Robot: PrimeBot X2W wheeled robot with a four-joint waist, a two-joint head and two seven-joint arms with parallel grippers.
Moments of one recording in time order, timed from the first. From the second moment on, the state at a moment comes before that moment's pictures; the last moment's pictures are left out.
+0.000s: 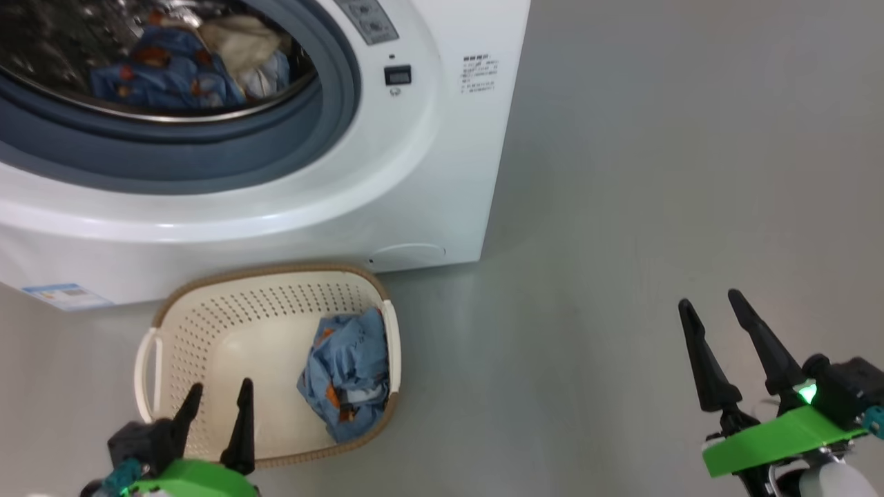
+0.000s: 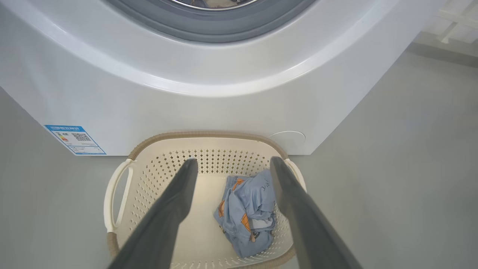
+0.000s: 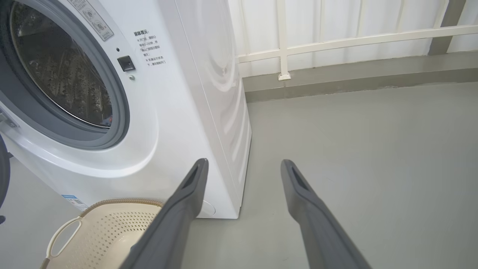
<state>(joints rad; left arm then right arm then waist) -0.14 0.07 -0.04 0.46 -0.28 -0.13 -0.26 -0.08 -0.22 0.07 0.08 0.39 0.13 -0.26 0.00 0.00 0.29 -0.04</state>
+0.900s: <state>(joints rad) -0.70 0.15 -0.41 0.99 -0.44 -0.13 -0.26 -0.32 -0.19 0.12 0.04 0.38 0.13 -0.26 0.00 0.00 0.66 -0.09</state>
